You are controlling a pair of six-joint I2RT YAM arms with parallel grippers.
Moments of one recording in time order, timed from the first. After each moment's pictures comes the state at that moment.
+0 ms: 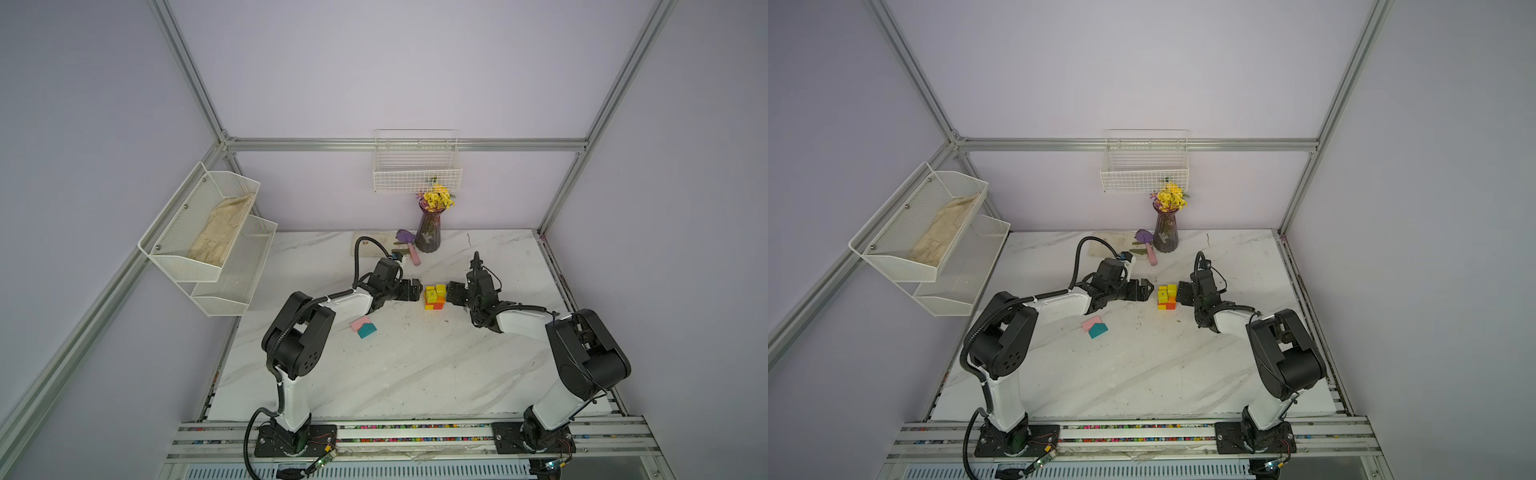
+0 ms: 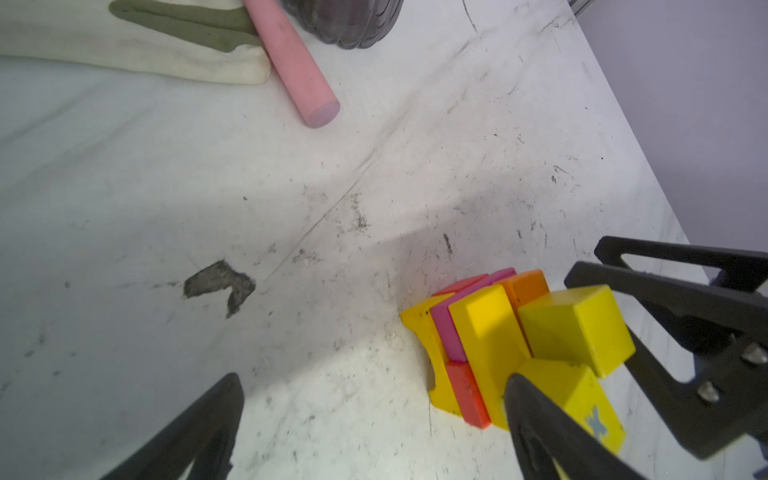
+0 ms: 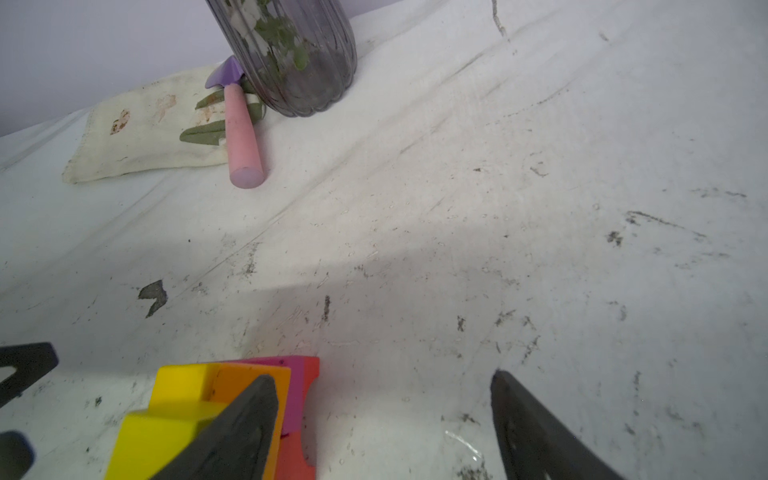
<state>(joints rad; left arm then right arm) -0.56 1.88 1.17 0.03 0.13 -0.41 0.39 1.66 0.79 0.24 0.16 0.45</state>
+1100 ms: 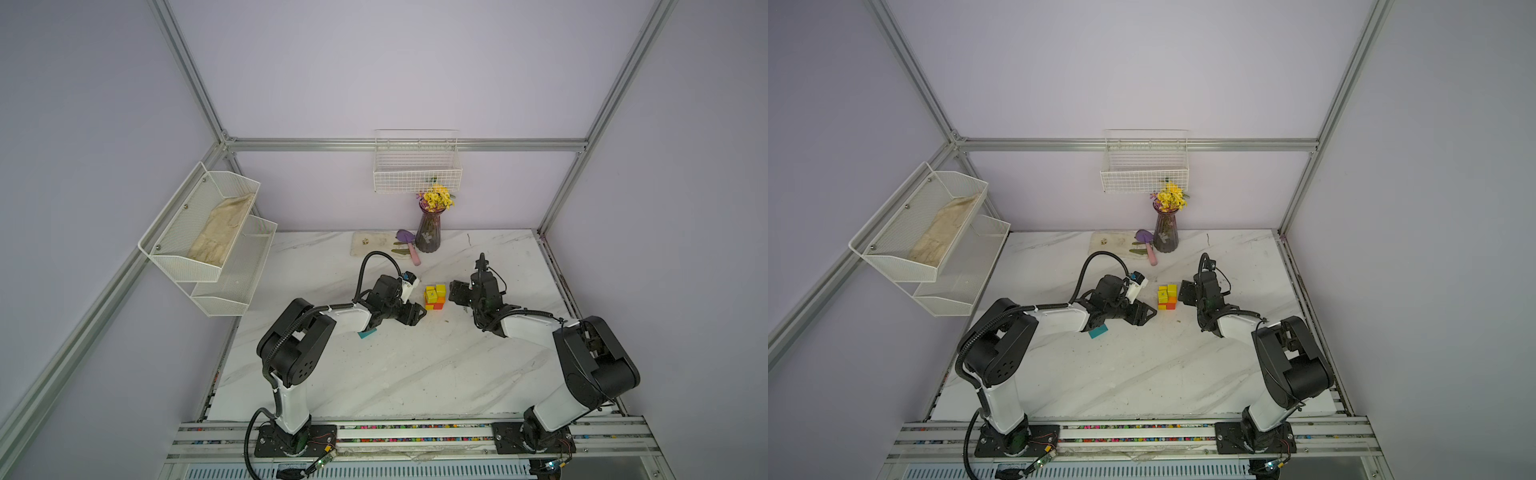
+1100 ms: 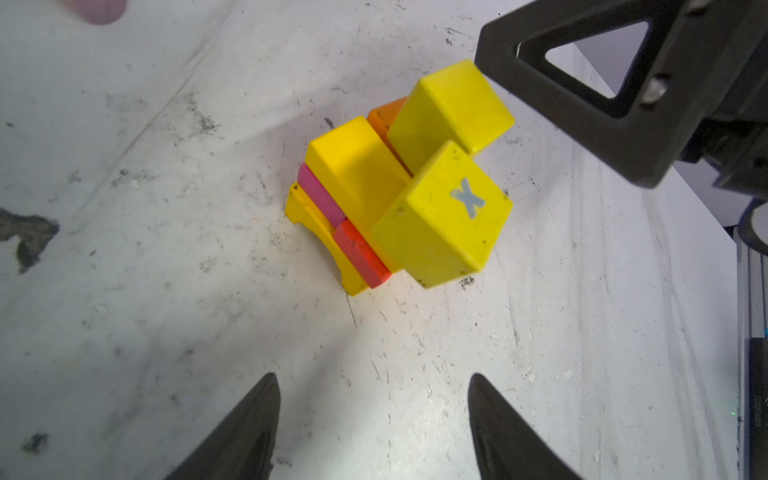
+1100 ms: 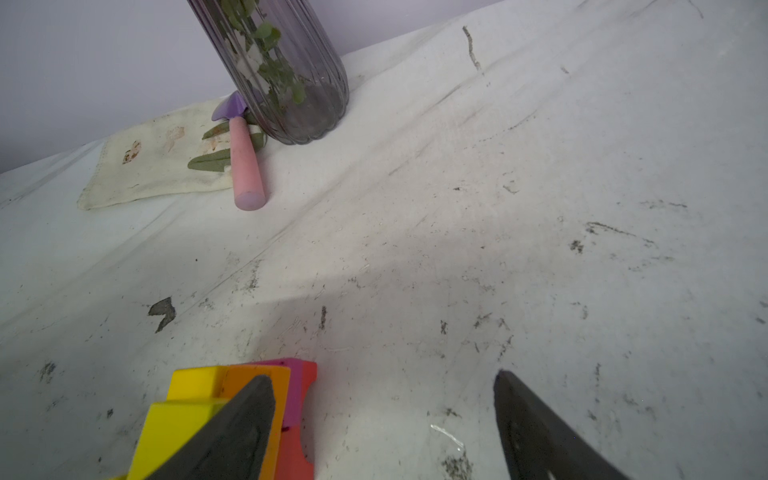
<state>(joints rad) -0.61 1.88 1.04 0.15 0.34 -0.20 0.39 1.60 0.75 0.27 0.18 0.46</state>
